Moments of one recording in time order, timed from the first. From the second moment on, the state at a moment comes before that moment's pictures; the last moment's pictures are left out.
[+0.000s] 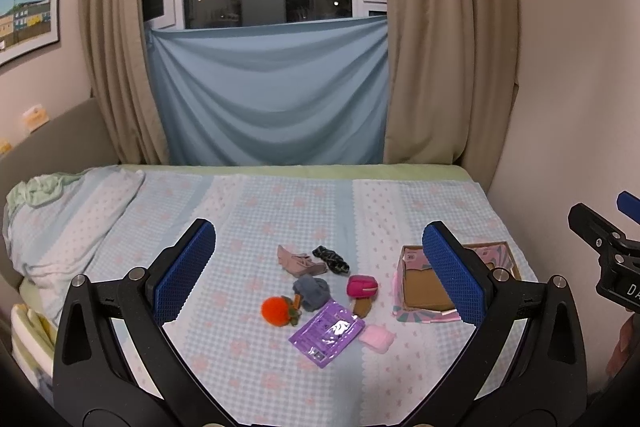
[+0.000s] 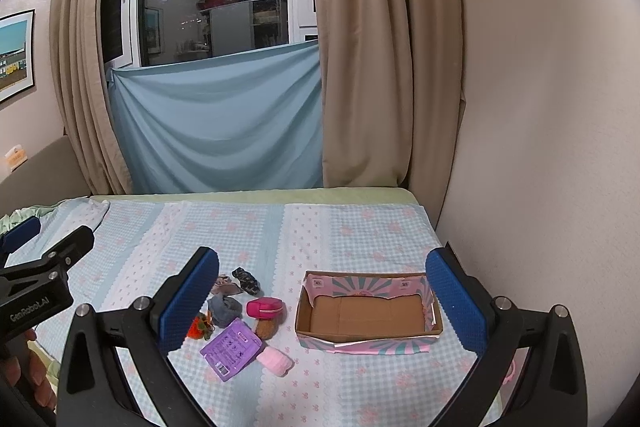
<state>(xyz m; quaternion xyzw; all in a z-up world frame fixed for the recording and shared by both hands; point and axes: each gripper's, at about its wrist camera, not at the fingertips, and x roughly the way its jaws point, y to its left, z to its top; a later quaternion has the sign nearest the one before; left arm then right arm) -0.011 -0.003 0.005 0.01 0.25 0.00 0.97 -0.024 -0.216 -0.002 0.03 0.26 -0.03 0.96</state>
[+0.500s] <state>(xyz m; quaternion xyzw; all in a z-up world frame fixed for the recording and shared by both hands) -0.010 -0.004 0.004 0.01 0.25 0.00 0.97 -0.021 -0.217 -0.001 0.03 0.27 -0.03 0.96</state>
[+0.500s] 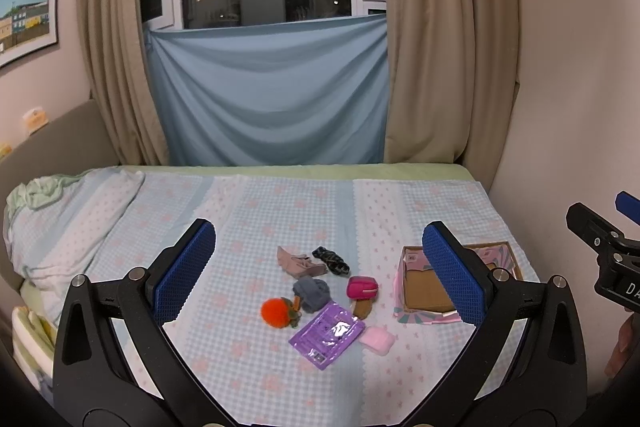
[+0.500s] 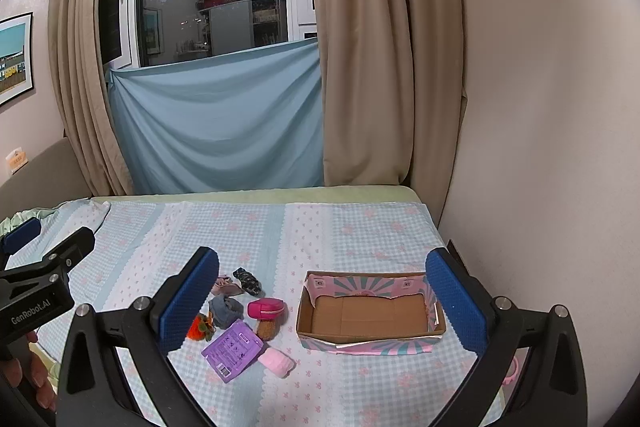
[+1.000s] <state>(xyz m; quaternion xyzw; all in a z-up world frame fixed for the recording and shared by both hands) -0.003 -0.003 0.006 0.02 0.25 0.00 0.97 -0.016 -0.216 0.000 0.04 0.26 -0.03 0.96</state>
